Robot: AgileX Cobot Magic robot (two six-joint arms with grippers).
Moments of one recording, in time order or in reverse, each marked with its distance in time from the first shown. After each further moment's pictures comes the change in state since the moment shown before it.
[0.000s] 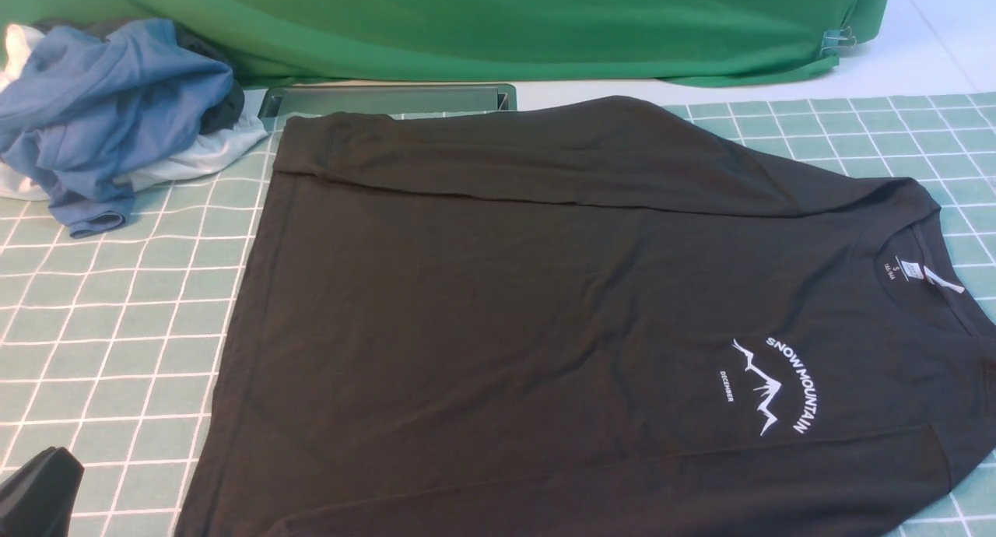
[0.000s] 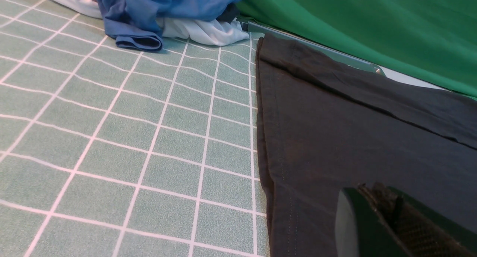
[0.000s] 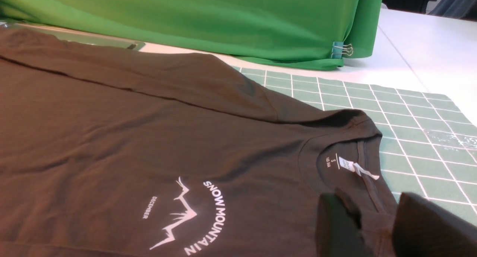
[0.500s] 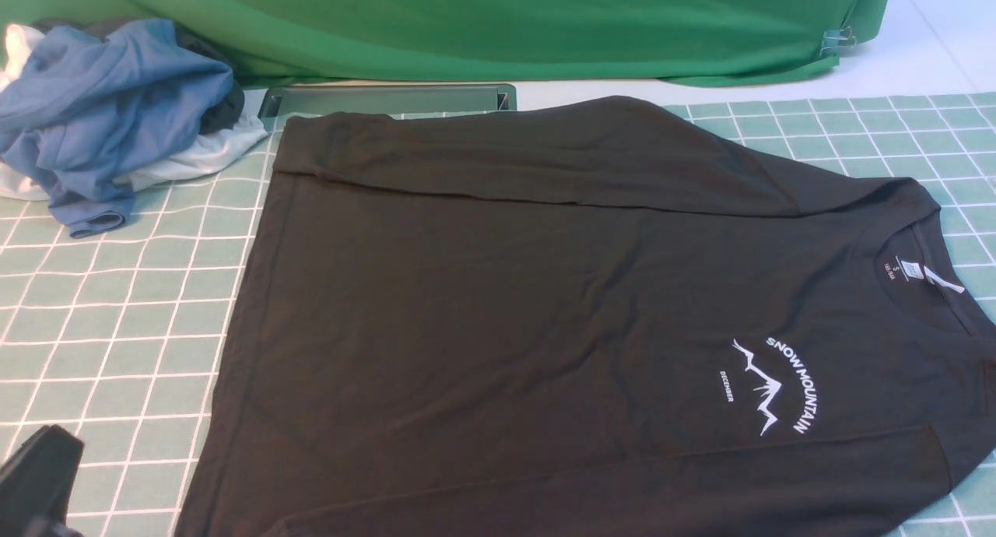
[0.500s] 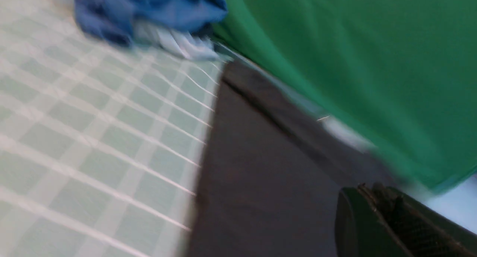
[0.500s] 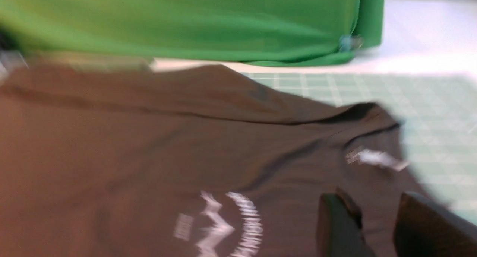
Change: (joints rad) right arm 0.000 0.000 0.000 0.142 -0.009 0.144; left arm 0.000 0.000 0.000 -0.269 -0.089 -0.179
